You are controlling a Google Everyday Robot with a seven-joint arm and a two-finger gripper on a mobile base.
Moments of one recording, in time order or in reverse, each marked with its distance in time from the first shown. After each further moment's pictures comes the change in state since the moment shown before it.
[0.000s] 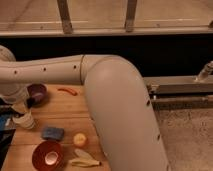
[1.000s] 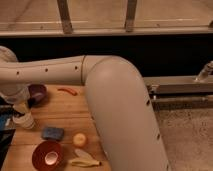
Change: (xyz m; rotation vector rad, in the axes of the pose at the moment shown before) arm 0.001 -0.005 0.007 0.001 -0.010 -0.003
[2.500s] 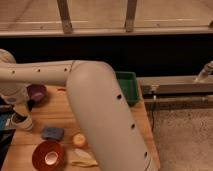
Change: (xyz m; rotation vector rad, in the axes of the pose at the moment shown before) arm -0.011 0.000 0.038 -0.151 0.075 -0.076
